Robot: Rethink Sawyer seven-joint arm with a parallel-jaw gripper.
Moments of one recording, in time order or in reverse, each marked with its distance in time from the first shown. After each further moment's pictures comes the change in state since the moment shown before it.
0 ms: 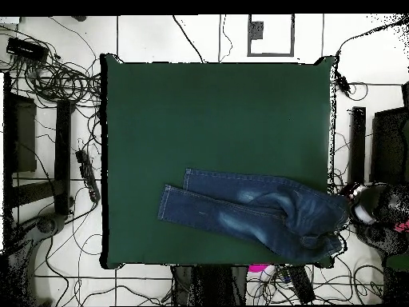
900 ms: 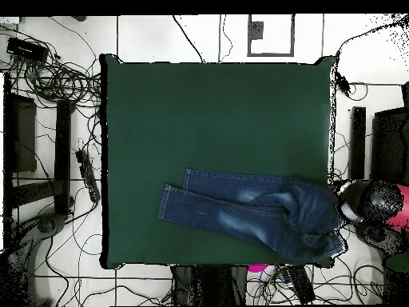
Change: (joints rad) arm 0.057 -0.047 0.000 0.061 -0.002 -0.022 0.000
